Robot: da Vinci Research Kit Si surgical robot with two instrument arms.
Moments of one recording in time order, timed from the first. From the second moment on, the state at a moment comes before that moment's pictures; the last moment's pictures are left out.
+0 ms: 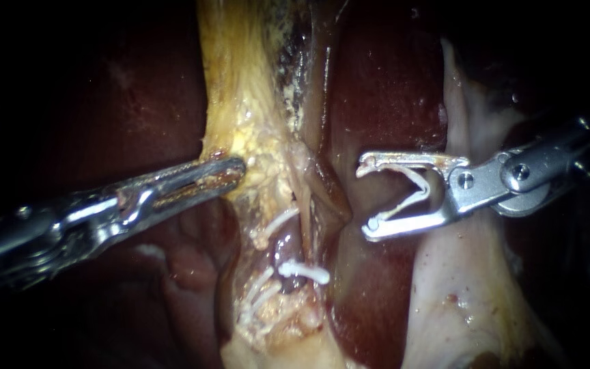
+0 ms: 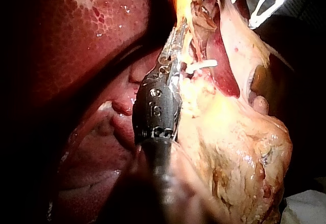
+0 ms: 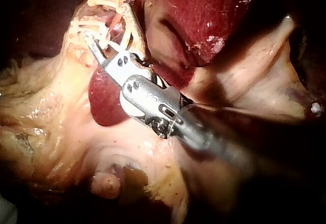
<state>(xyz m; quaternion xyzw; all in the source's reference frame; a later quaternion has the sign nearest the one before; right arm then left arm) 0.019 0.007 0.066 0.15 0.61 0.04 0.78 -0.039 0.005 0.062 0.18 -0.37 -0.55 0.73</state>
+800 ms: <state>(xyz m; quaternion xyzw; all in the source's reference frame) 0.026 0.001 0.075 0.21 0.59 0.06 0.77 -0.036 0.007 0.051 0.18 -0.38 -0.57 0.71</state>
